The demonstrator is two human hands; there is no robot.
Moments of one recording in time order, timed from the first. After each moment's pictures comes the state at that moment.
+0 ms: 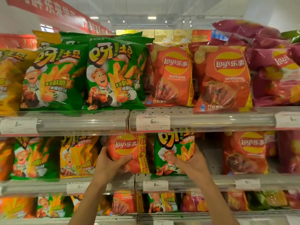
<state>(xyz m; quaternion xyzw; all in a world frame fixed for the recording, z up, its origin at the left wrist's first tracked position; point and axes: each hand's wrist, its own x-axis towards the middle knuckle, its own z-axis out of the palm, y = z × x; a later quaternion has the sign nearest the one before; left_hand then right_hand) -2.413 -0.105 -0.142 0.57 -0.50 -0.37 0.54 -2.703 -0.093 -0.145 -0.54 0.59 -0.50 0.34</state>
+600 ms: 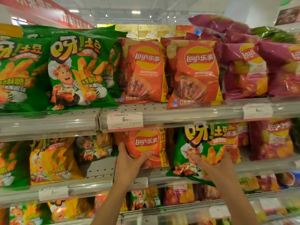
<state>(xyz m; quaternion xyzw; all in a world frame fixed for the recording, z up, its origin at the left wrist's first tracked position) -2.538 -0.101 -0.146 0.50 -0.55 -0.38 0.55 -2.800 -0.027 -0.132 -0.40 0.66 -0.55 0.30</state>
